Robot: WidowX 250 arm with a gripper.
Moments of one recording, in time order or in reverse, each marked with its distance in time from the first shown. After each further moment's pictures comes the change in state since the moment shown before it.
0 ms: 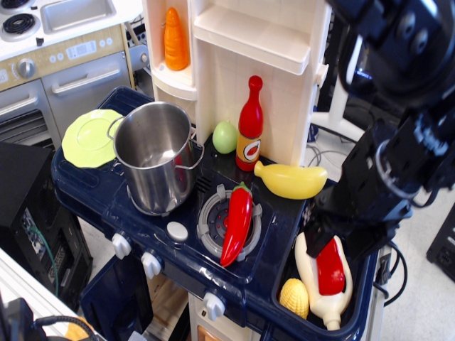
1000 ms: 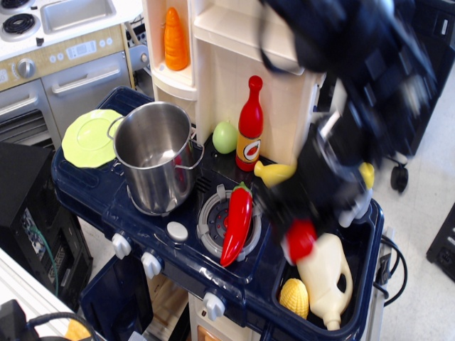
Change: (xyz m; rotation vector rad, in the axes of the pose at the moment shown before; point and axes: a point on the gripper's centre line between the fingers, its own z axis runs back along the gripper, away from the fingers) arm 0.026 0.070 0.026 0.003 0.087 -0.009
